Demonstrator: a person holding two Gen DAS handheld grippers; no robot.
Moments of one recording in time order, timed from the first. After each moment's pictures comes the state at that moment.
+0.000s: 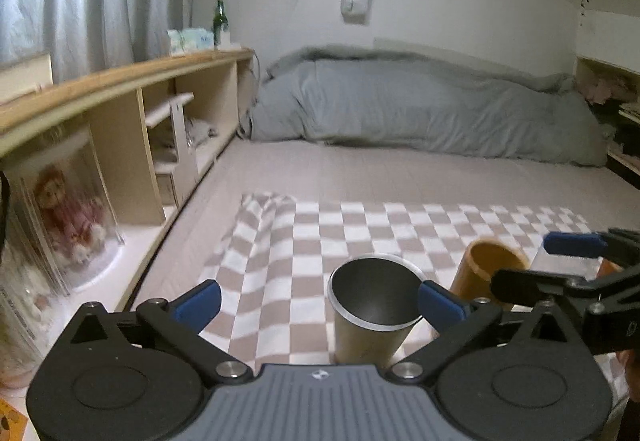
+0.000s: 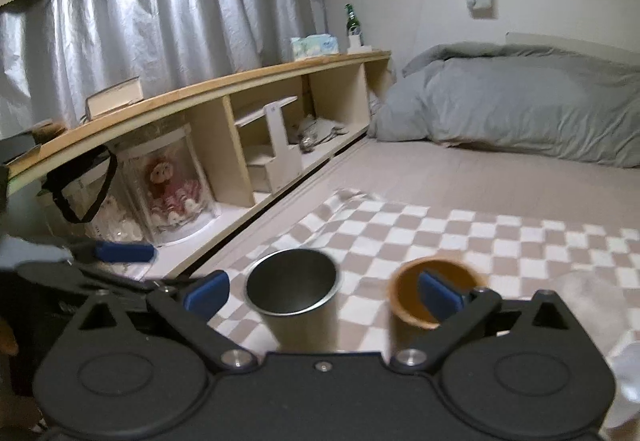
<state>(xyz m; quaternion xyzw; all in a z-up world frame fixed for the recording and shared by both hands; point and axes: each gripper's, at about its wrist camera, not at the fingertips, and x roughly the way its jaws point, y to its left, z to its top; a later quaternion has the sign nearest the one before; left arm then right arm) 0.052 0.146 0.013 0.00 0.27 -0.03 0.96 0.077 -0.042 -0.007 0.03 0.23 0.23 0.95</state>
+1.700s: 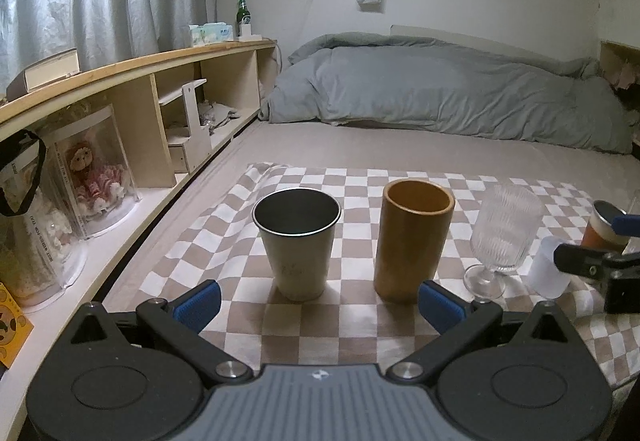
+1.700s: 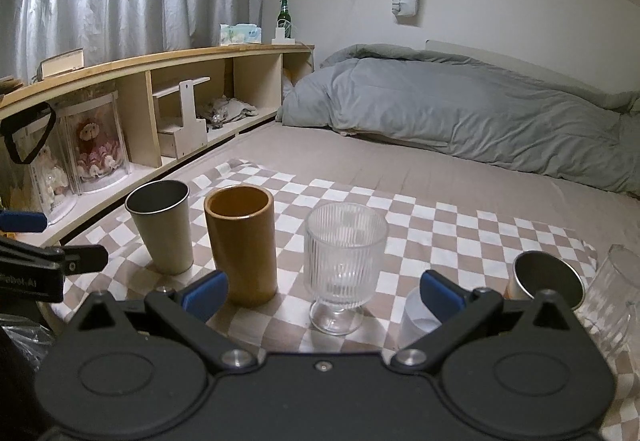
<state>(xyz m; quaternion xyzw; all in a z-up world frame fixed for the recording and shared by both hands) -0.023 0.043 -0.011 0.02 0.28 0.04 0.96 0.011 -0.157 -0.019 -0.03 0.24 0.13 0.96</state>
